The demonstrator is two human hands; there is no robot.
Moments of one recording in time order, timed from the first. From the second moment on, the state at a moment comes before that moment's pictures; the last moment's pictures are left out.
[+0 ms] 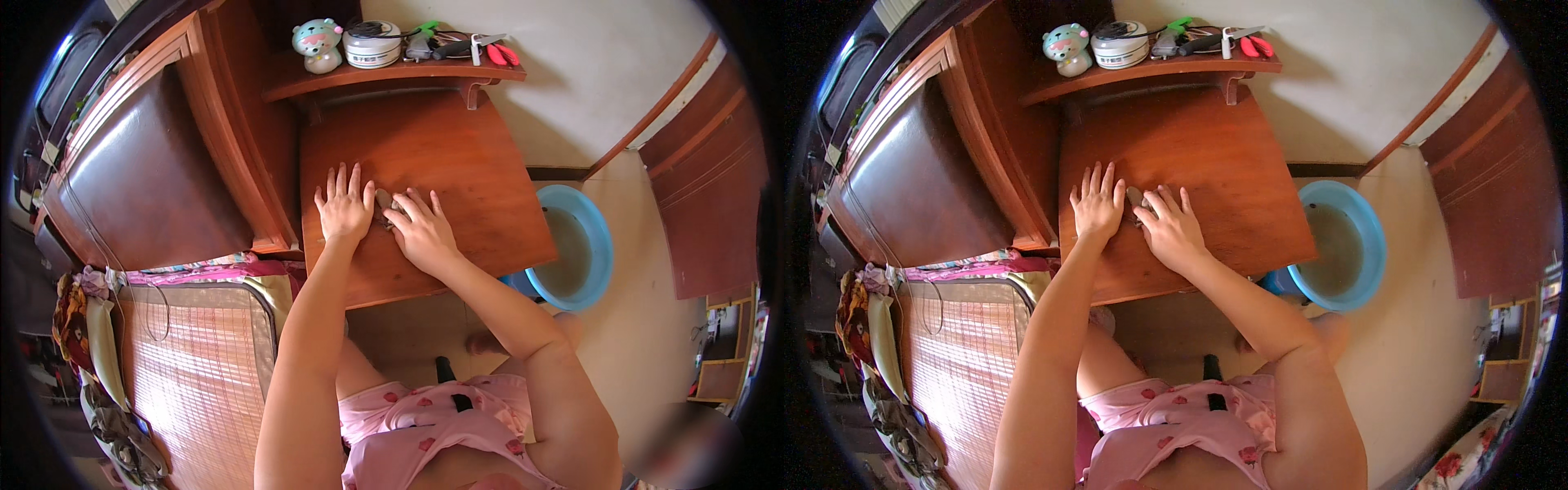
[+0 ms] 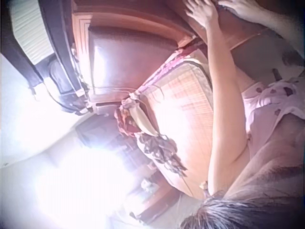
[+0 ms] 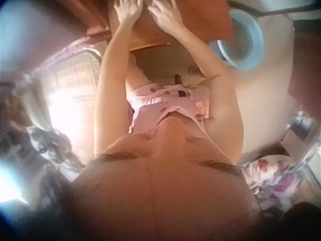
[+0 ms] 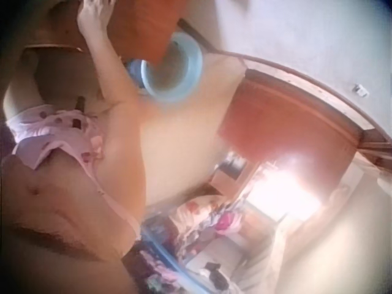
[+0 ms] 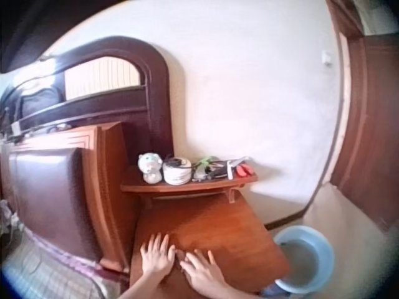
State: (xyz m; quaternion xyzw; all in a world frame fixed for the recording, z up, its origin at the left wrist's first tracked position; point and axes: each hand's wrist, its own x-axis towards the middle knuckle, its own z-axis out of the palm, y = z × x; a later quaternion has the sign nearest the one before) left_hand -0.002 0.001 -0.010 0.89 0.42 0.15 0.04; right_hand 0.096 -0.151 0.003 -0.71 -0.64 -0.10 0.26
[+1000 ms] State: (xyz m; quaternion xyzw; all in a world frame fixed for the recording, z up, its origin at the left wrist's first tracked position) left_hand 0.038 -0.003 -0.012 0.90 0.43 0.07 0.05; right_hand 0.220 -0.230 -0.017 -0.83 -0.45 -0.21 0.25
